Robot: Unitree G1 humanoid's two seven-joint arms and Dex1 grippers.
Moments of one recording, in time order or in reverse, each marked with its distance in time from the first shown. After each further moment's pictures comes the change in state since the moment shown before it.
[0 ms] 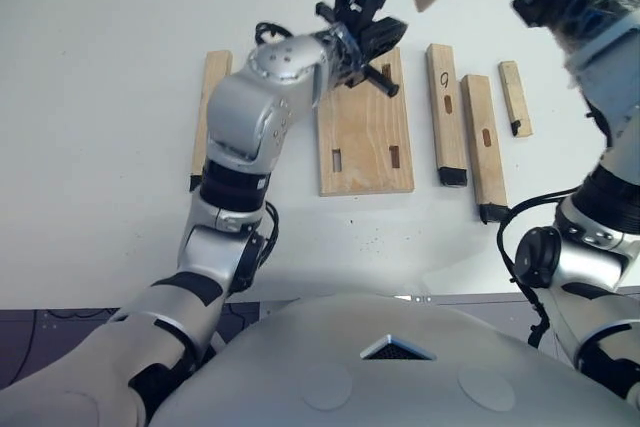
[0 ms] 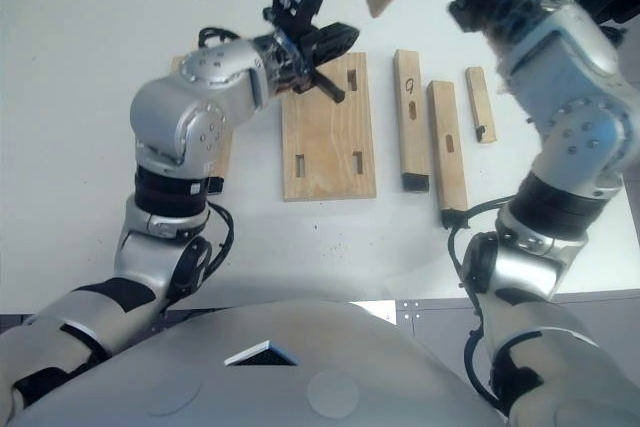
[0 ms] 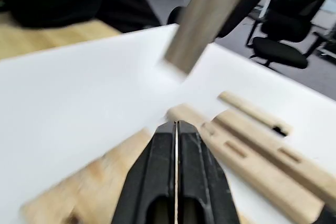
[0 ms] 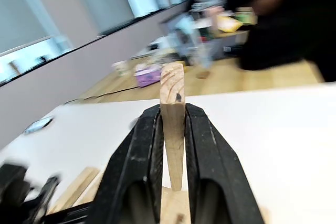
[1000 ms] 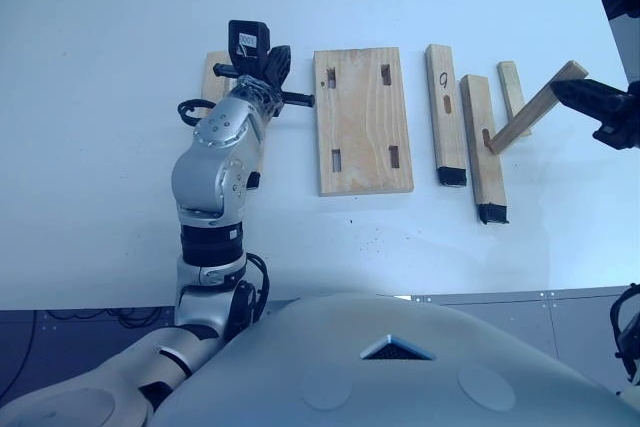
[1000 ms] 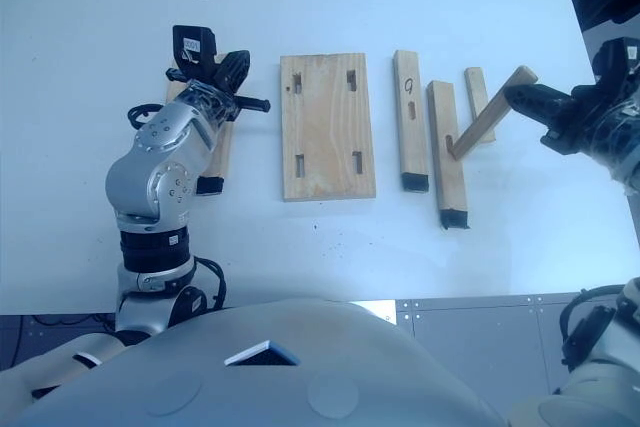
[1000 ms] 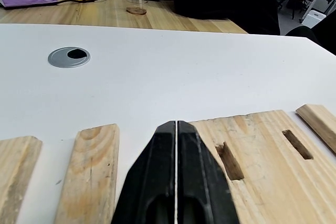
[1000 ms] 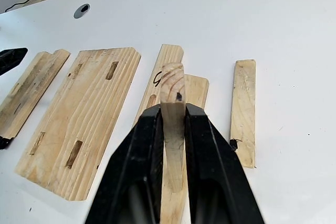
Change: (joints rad) left arm 0.235 -0.008 0.172 -0.104 0.058 -0.135 0.228; right arm 0.378 -0.464 -0.117 0.054 0.025 0.220 0.404
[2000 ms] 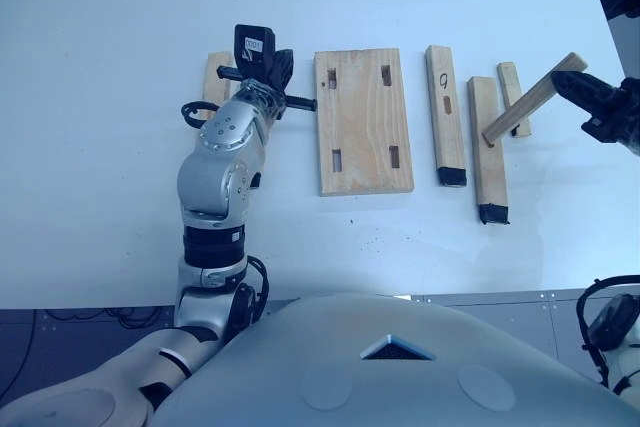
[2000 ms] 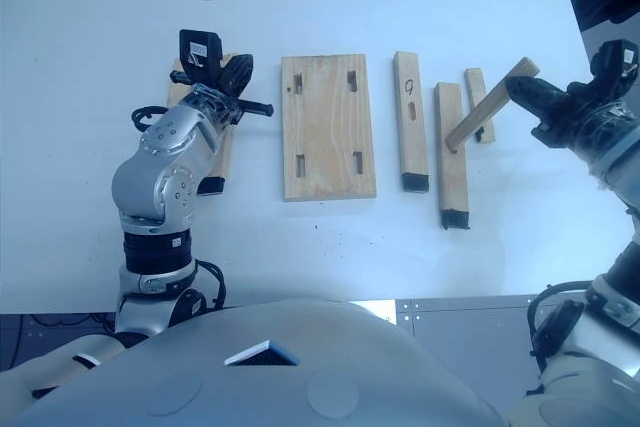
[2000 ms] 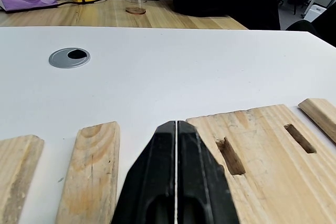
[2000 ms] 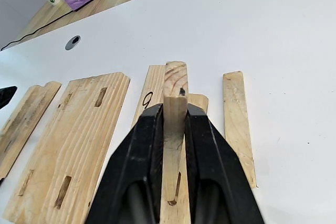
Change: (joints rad) left arm 0.011 0.005 -0.019 0.007 0.020 -0.018 0.001; right arm -0.037 0.132 -0.025 0.030 -0.018 -0.031 -0.135
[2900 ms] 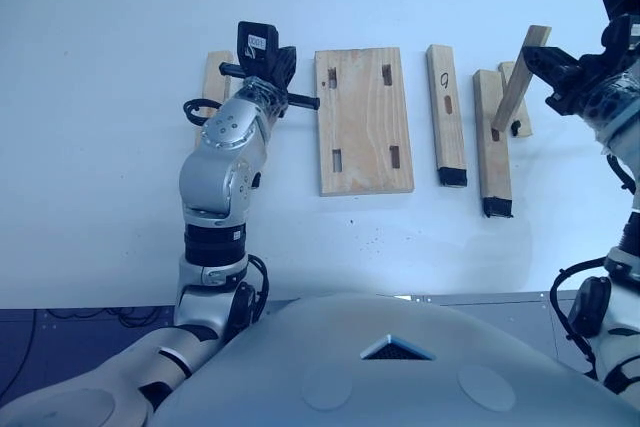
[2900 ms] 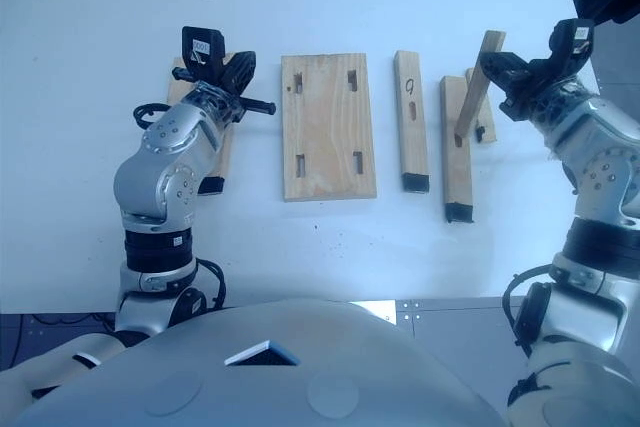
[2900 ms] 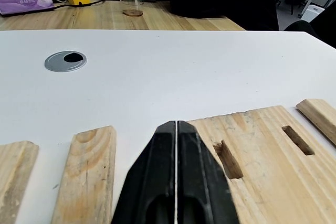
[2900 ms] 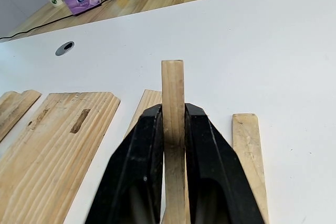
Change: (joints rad) left arm -0.009 0.001 -0.010 0.009 0.002 -0.013 -0.004; right arm -0.119 0.070 0.233 0.200 -0.196 -0.351 0.081
